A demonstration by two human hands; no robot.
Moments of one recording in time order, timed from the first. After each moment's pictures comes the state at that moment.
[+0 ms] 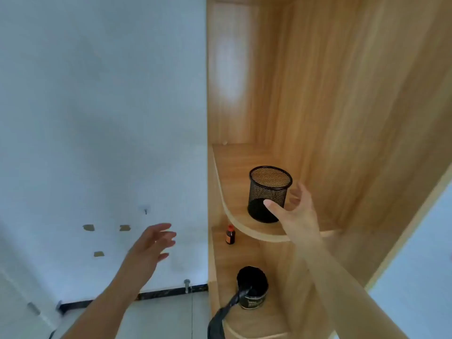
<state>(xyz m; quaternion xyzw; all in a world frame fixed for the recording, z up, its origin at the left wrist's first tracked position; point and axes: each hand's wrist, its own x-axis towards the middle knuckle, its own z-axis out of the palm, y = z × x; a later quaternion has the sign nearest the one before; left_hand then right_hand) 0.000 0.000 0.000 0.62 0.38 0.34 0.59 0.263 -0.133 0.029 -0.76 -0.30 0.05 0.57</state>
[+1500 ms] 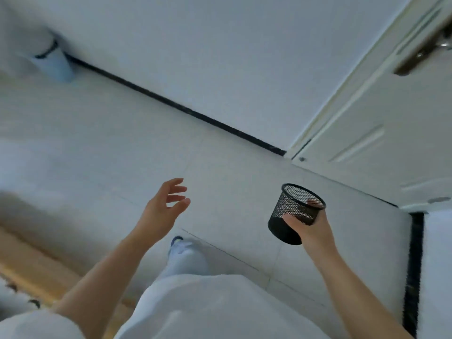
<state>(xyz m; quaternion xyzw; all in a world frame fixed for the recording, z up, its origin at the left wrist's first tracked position) -0.326 -0.641 -0.197 -0.06 0.82 0.54 0.17 -0.257 -0.330 -0.214 -0.32 -0.75 0.58 -0.05</state>
